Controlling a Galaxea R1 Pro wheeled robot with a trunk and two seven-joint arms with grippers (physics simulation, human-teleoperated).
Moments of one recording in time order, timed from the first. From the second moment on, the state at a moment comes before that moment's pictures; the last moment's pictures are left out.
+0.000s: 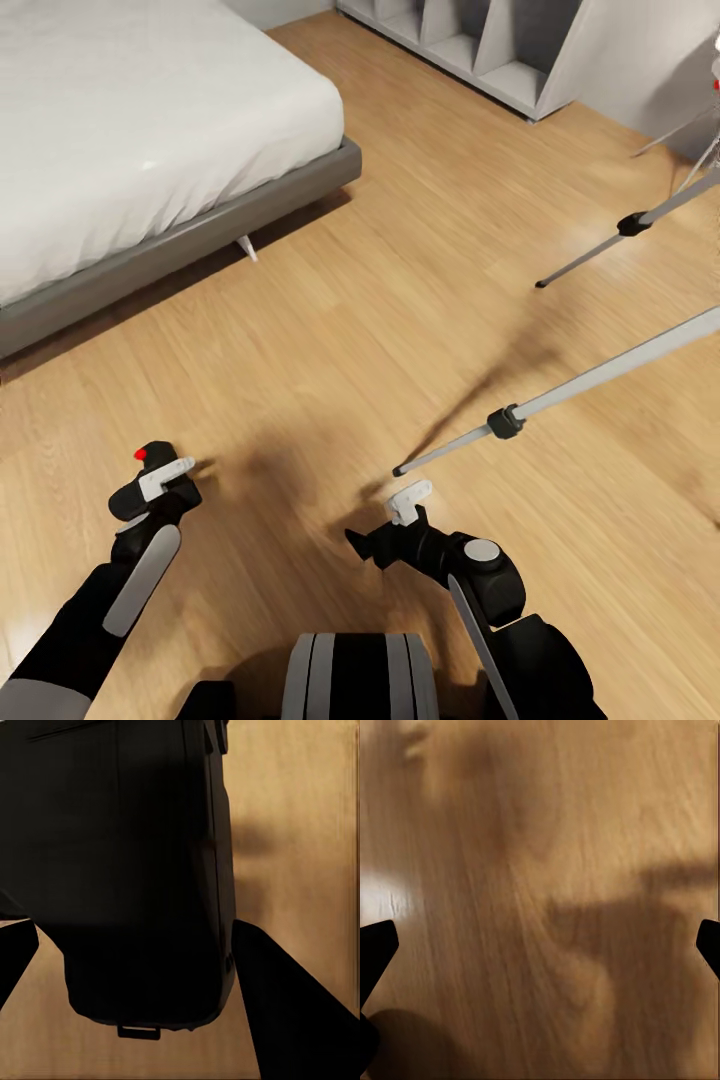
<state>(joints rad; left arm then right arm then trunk) -0.47 0.22 -0.14 -1.30 0.70 0.35 0.67 -0.32 0.07 0.31 -1.61 0.07 0.75 0.36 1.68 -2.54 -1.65</state>
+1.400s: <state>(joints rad) -0.27 0.25 -0.14 -1.49 0.71 0.53 0.42 -0.33 0.04 0.27 -1.61 0.07 0.74 0.66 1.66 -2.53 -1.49</state>
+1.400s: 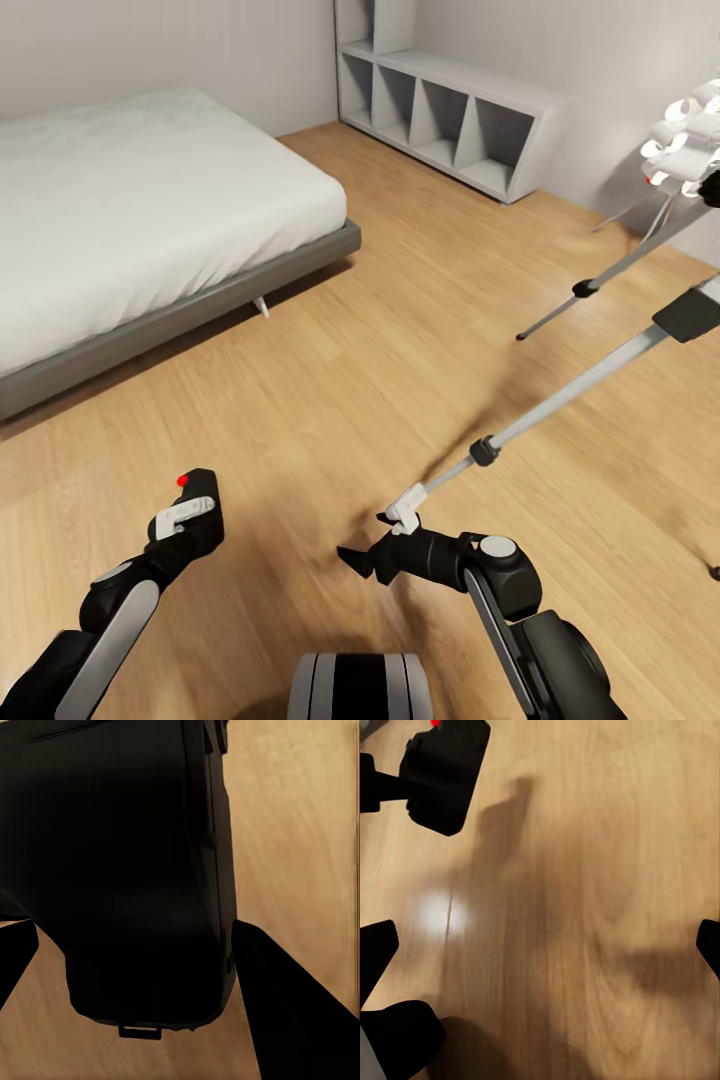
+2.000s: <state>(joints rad) -0.26 0.25 -0.14 -1.48 0.70 0.53 0.42 -0.32 0.04 0.27 -1.61 0.07 0.75 0.66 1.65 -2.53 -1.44</state>
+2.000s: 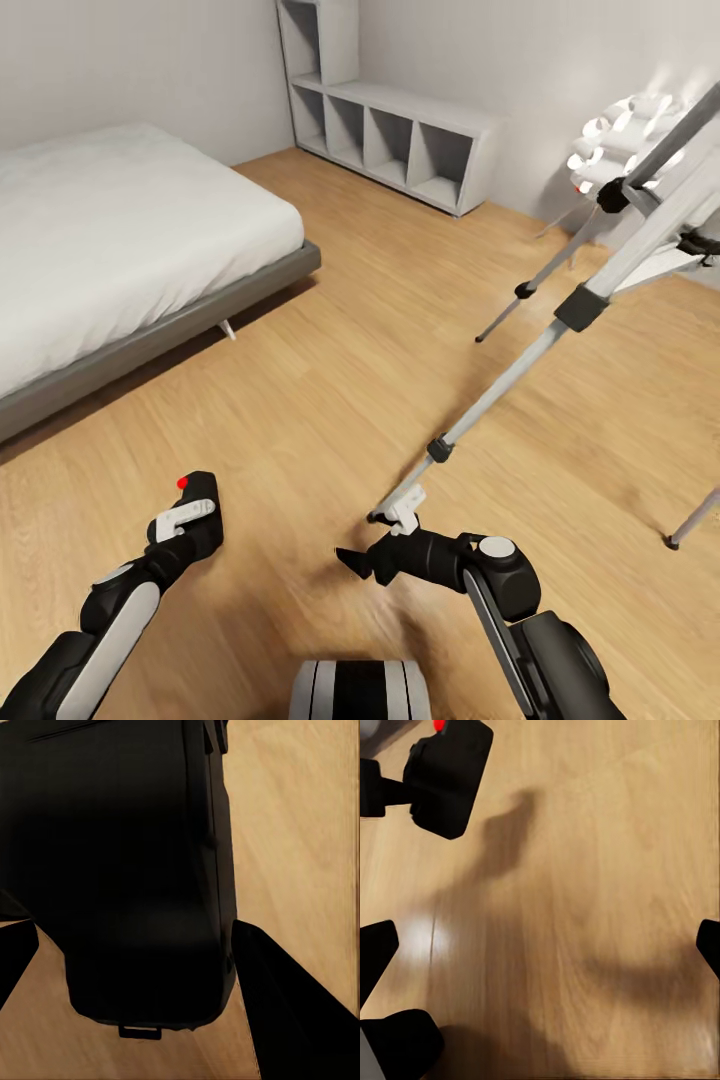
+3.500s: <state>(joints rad) -0.18 0.22 -0.05 -1.49 0.70 0.53 0.43 -0.34 -0.01 0.18 -1.61 0.07 0.76 0.67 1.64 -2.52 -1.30</state>
